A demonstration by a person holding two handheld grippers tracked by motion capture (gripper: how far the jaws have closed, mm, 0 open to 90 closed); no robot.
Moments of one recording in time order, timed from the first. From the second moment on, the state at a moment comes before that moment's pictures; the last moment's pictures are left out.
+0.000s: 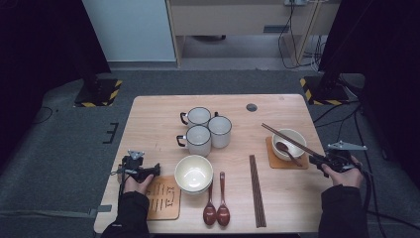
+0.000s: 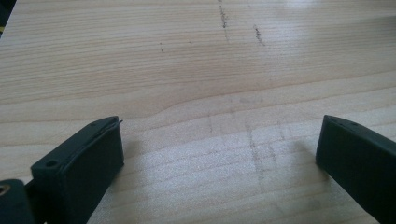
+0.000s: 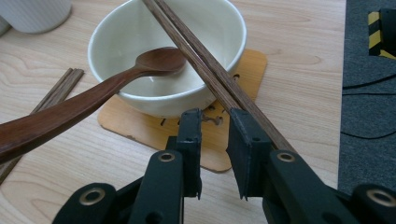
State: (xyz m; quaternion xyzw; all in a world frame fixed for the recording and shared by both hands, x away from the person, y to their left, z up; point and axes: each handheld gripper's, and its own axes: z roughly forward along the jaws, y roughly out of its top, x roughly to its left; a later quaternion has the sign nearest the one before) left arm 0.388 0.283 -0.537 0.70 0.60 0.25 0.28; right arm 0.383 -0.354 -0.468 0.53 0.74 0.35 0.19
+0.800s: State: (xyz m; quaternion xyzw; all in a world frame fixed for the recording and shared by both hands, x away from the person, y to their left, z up) left arm 0.388 0.282 -0.537 0.70 0.61 0.25 0.28; right arm 0.386 -0.360 -0.472 0.54 0.73 0.36 0.21
